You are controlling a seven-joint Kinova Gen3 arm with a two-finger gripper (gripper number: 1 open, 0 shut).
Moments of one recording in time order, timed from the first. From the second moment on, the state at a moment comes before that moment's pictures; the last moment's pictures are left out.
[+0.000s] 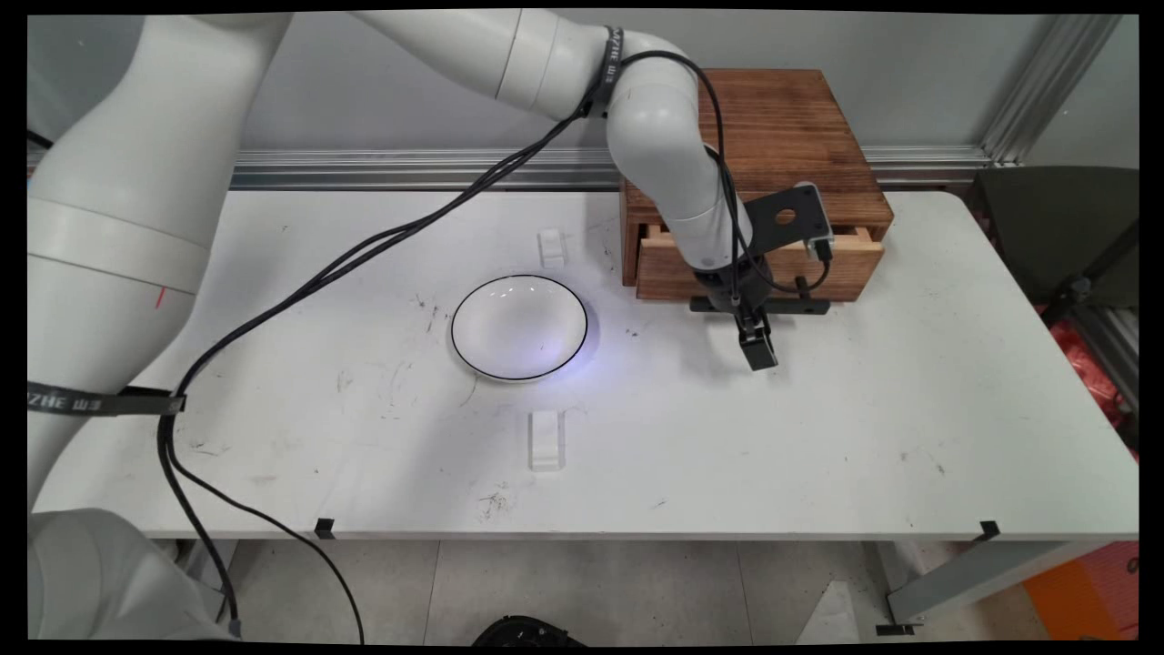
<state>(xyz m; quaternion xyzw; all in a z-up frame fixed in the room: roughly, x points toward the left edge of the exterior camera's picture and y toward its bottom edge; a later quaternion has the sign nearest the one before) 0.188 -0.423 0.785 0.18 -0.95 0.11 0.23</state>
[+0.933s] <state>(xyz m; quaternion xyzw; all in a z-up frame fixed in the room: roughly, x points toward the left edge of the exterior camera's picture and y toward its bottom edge) 0.179 -0.389 0.794 0.18 -0.95 0.09 0.24</state>
